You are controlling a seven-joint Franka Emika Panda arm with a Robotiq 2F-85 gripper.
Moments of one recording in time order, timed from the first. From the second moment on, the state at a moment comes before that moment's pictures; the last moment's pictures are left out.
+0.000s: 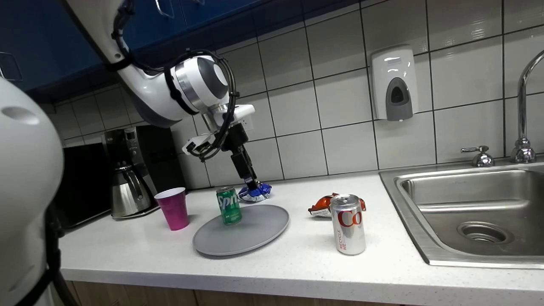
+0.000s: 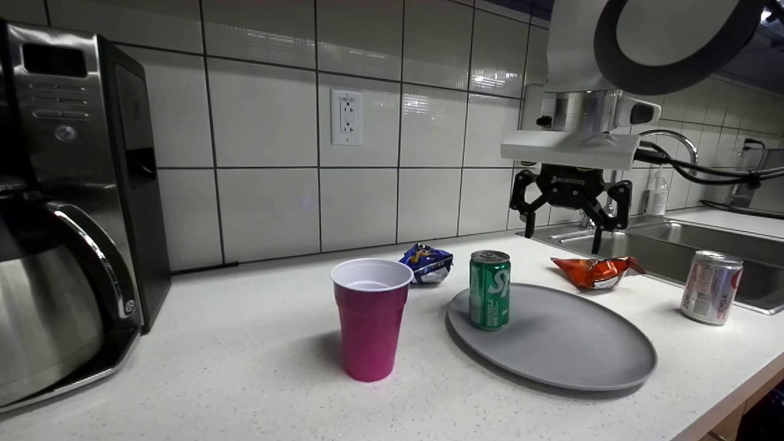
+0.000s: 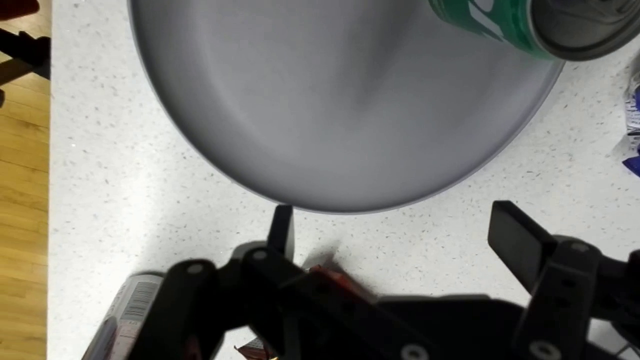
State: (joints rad) arm 0.04 -0.08 0.01 -2.51 -0.34 2.53 1.41
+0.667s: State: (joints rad) arm -0.05 -0.12 -0.03 -2.52 -0.34 2.54 1.38
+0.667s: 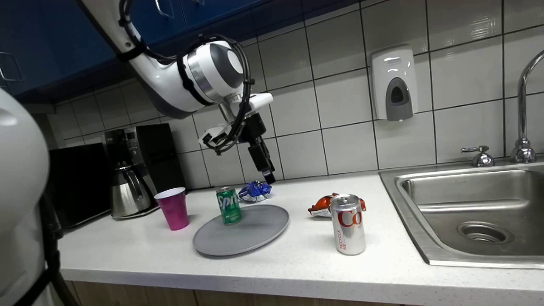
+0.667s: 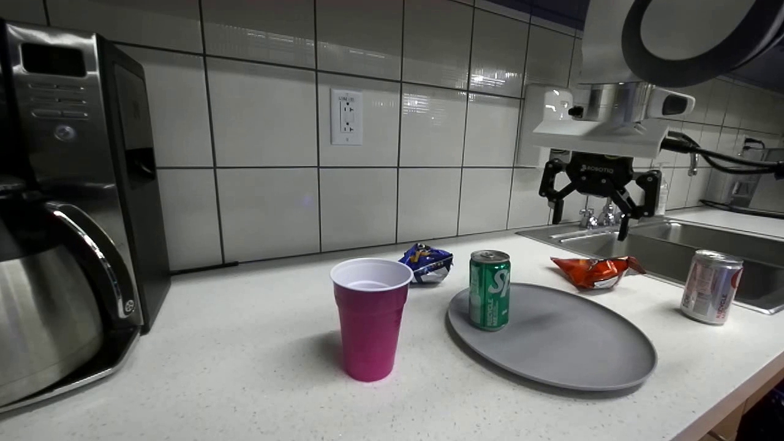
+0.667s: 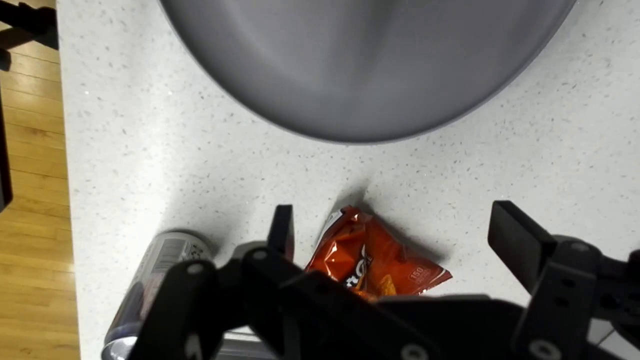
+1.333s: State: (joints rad) arm -0.10 -0.17 -0.13 -2.52 -0.15 2.53 0.88
